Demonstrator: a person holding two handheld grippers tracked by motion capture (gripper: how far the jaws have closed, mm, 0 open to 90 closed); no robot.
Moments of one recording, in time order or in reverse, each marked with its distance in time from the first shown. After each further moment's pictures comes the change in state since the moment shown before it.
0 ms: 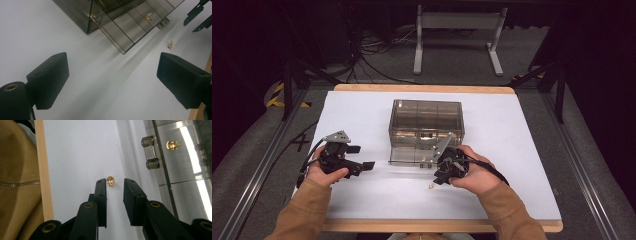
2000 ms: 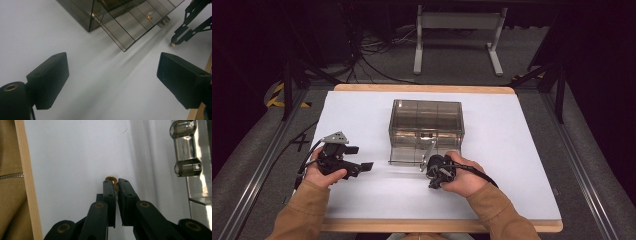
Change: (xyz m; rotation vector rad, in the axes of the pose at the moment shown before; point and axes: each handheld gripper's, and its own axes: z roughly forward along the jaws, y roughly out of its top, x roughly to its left) left arm 0.000 -0.003 -0.004 -0.001 0.009 -0.007; right arm 0.001 0.012 0.039 0.143 0.011 -0.019
